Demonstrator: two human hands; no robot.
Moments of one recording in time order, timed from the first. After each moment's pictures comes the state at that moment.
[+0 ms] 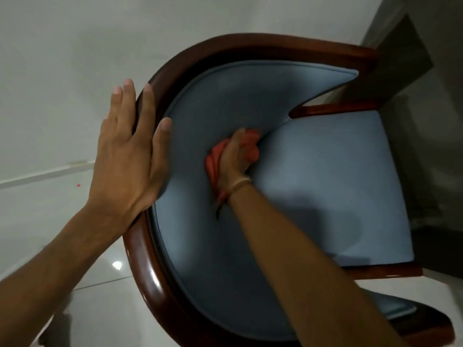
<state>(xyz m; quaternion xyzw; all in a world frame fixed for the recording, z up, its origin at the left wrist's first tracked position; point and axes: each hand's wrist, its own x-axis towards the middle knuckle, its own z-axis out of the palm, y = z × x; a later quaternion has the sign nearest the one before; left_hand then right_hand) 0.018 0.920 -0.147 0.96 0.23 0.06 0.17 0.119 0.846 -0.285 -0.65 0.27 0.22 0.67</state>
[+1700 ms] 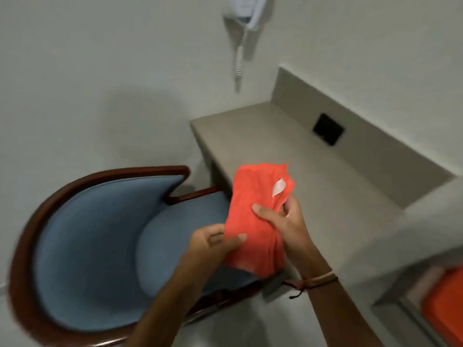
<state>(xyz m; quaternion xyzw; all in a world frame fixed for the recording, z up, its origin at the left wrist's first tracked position) 0.015 0.489 0.027 0.61 0.18 -0.12 0.76 0.082 0.334 0.040 -0.64 0.00 0.09 0.76</state>
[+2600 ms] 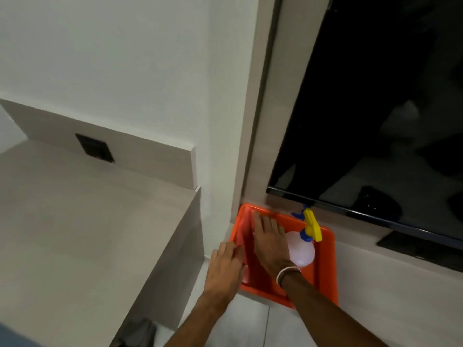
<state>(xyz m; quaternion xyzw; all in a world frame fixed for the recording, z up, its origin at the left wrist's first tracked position) 0.058 -0.019 -0.085 0.90 -0.37 -0.13 0.17 0.029 -0.170 -0.082 -0.97 0.23 0.00 0.08</state>
